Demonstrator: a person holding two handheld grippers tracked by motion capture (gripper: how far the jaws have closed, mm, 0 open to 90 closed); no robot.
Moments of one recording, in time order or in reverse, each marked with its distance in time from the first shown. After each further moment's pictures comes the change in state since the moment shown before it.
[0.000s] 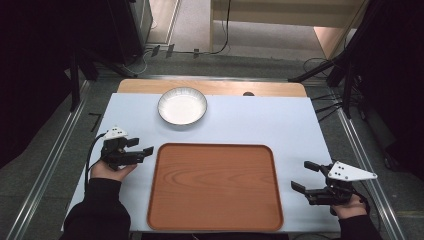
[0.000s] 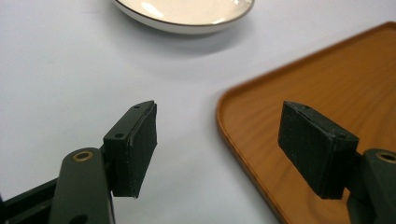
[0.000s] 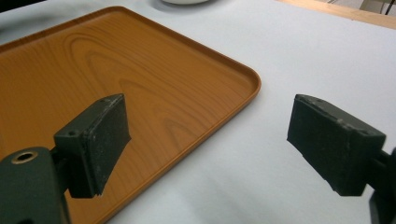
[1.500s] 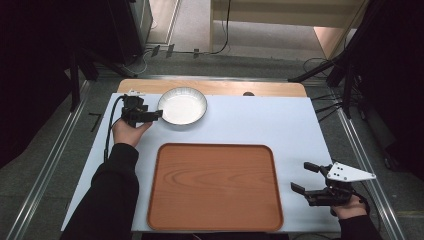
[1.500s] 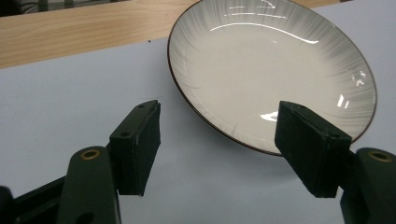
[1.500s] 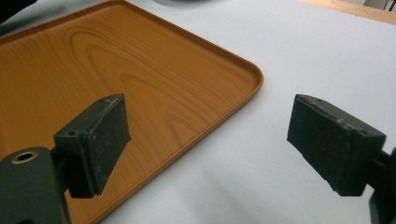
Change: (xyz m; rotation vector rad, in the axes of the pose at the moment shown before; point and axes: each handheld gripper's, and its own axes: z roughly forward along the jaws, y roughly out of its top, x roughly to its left) left arm 0.041 0.088 0.088 0.049 0.159 -0.037; right arm 0.001 -0.001 0.000 0.015 0.003 -0.009
